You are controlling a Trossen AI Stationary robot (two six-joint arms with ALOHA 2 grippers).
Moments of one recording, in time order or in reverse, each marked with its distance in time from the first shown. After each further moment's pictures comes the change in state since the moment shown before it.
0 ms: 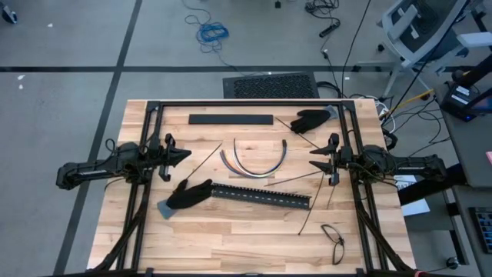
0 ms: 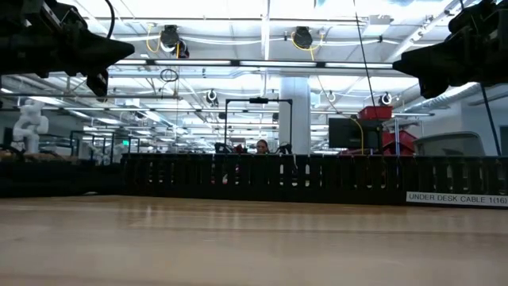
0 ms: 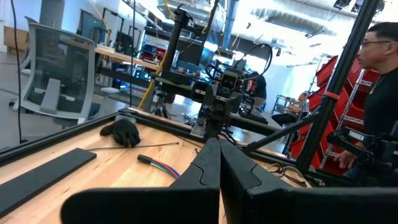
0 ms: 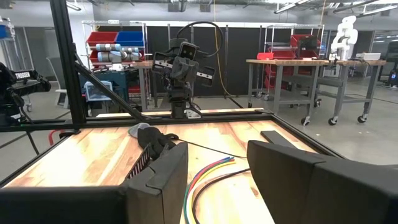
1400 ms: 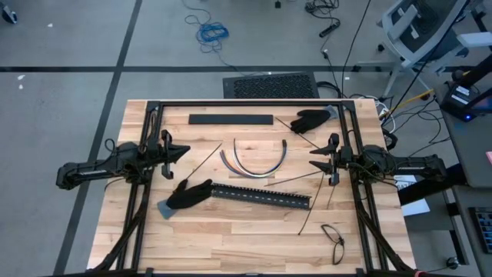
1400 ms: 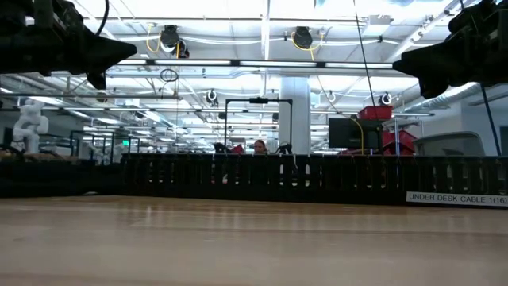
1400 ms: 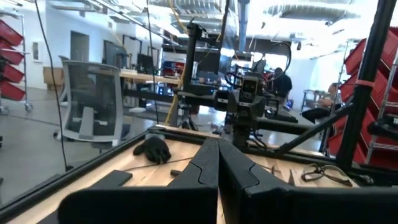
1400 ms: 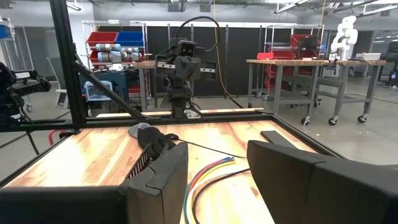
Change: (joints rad) left arm 0.001 0.000 0.000 0.026 -0.083 0.182; right arm 0.000 0.000 0.000 0.000 0.000 0.000
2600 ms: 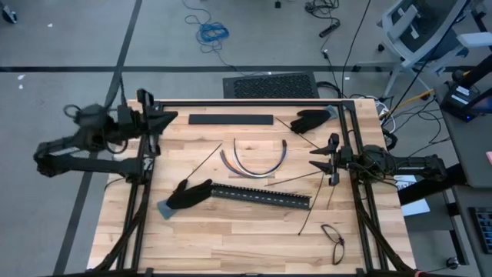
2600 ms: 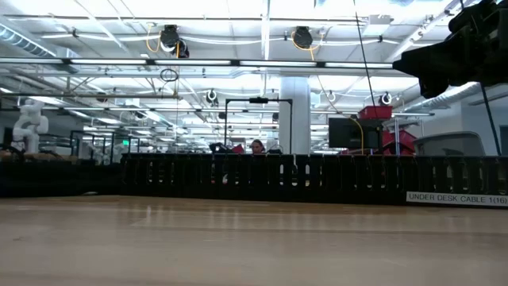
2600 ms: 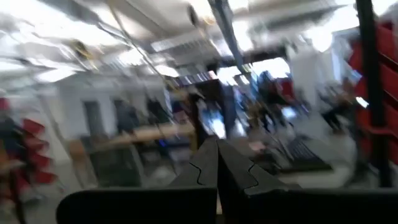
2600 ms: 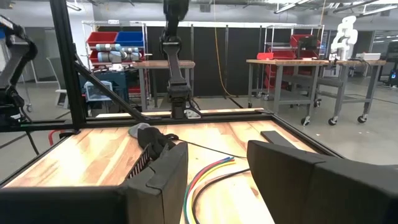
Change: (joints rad) left arm 0.000 0.659 0.947 -0.244 0.036 0.289; right arm 0.000 0.000 0.000 0.002 0.000 0.000
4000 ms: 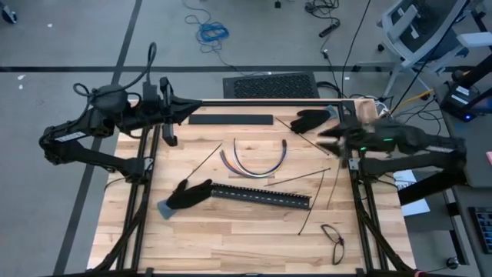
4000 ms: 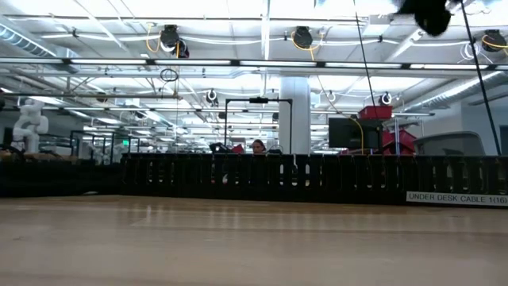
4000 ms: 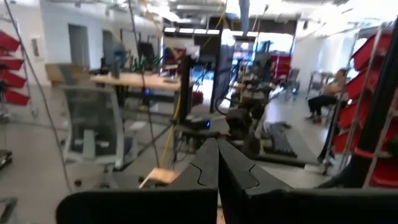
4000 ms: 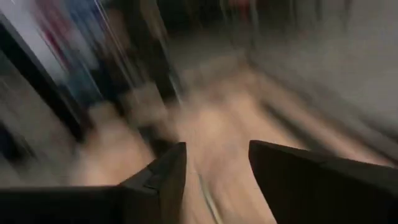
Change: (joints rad) left arm -0.059 0.314 0.431 -0.245 -0.111 -0.236; right arm -0.001 0.589 0.843 -0.762 0.083 0.337
